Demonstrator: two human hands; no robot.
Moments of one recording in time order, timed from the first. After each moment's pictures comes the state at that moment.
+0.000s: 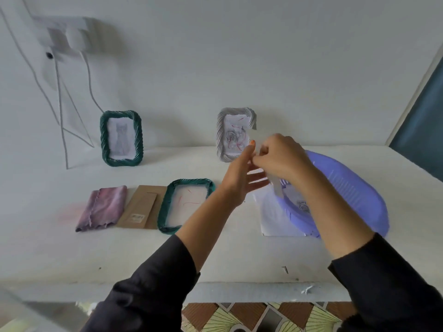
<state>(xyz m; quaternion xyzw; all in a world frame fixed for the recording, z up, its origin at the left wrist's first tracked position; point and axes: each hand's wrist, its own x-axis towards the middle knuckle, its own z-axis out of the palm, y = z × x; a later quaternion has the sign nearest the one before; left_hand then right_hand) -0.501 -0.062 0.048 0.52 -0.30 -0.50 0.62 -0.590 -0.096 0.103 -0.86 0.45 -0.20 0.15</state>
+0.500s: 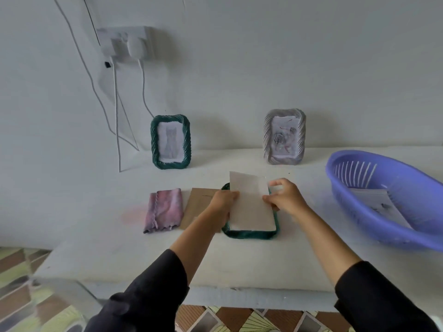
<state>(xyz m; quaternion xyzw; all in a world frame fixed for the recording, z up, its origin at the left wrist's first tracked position) -0.357 0.020 -0.009 0.68 -0.18 -0.46 0.54 -0.480 -0.076 -0.017 -0.69 0.49 -0.23 0.48</state>
